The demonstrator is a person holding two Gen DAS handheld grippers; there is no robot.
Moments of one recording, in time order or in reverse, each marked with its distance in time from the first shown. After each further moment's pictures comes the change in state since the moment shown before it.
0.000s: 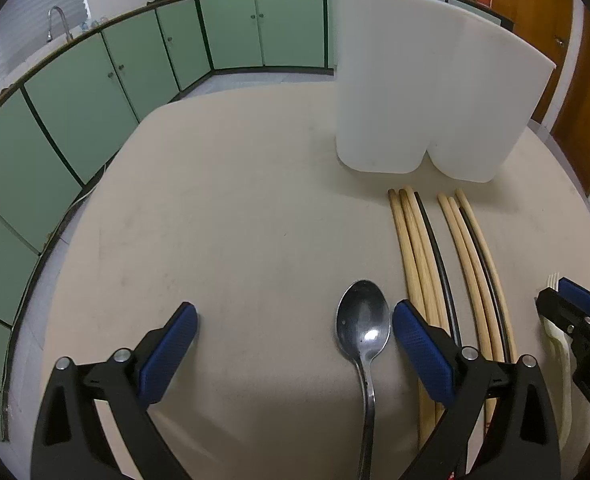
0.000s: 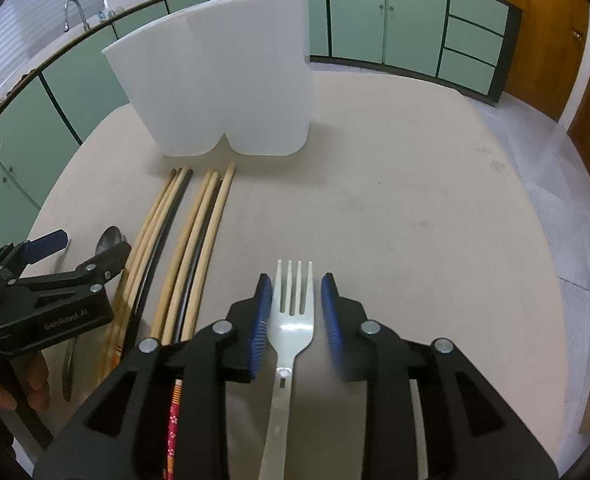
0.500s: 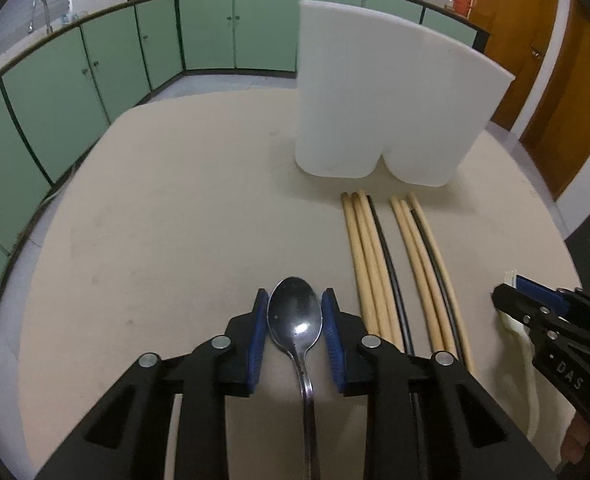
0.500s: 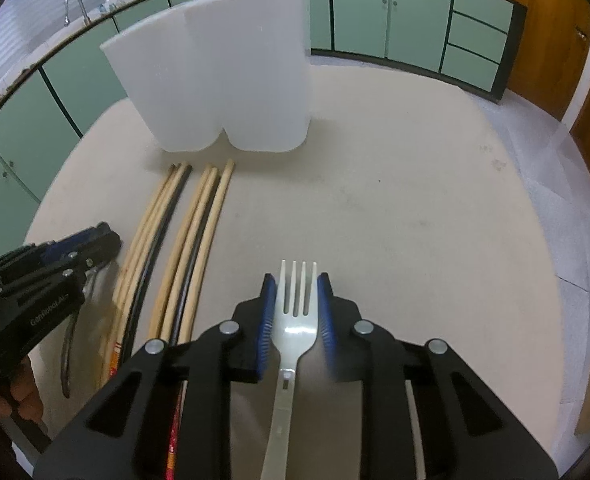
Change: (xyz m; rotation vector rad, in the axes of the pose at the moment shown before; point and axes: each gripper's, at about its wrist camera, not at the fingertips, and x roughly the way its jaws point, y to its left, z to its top) left arm -0.013 0.009 -0.003 -0.001 -0.018 -0.162; right arm -0.004 0.000 0.004 -0.005 0.006 0.020
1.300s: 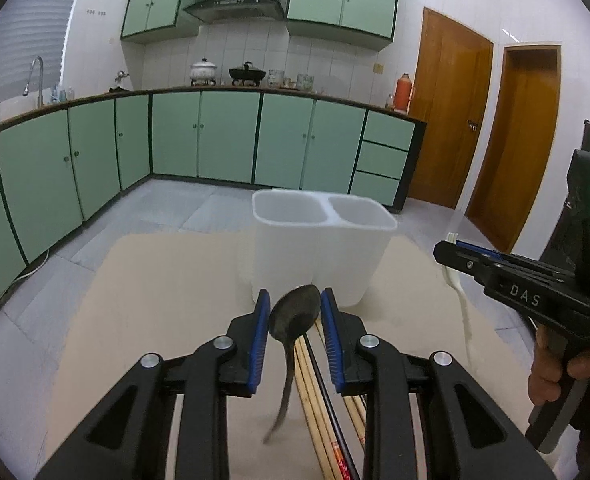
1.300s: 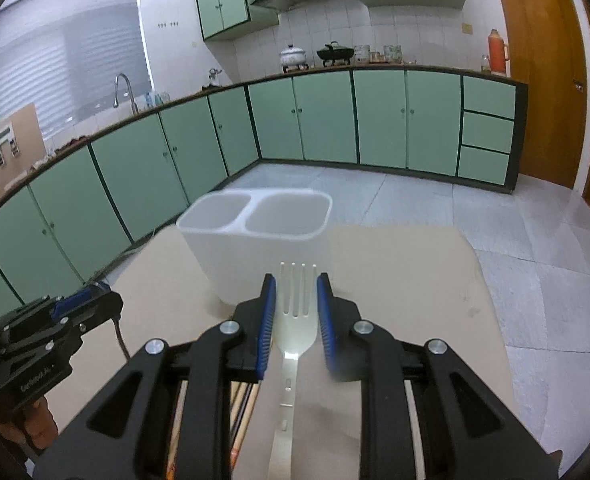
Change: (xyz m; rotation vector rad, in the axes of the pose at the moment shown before) left arm -0.105 0.004 0.015 0.060 -0.418 -0.150; right arm -0.097 -0.012 0.046 -0.038 -0.409 0.115
